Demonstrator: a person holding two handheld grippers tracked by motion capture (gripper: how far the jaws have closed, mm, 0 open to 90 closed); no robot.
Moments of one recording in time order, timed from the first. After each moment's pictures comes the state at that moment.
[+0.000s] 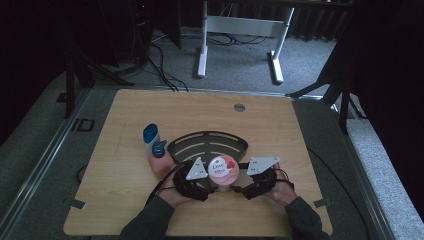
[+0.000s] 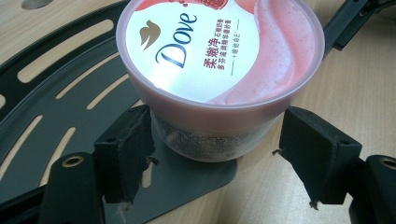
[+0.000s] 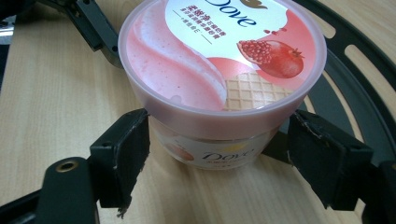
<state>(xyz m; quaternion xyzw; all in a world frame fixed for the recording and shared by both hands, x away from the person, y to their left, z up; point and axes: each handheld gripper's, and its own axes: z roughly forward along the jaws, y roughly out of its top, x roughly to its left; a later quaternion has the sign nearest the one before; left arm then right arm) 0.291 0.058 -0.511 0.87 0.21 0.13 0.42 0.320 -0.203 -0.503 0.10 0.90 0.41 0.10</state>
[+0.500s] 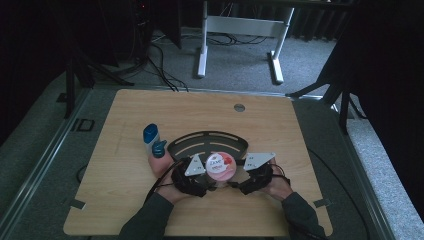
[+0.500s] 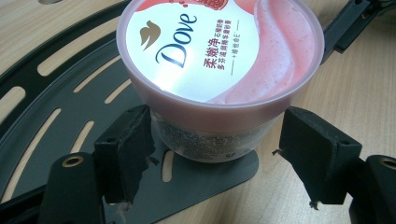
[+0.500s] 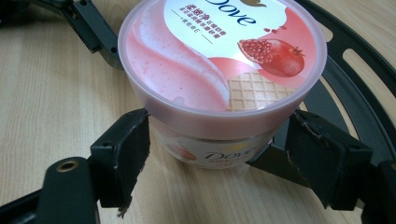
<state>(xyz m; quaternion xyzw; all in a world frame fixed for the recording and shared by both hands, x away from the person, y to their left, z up) 0.299 0.063 -0.513 0.87 0.22 0.14 0.41 0.334 -0.195 -0.506 0.11 0.90 0.41 0.10</state>
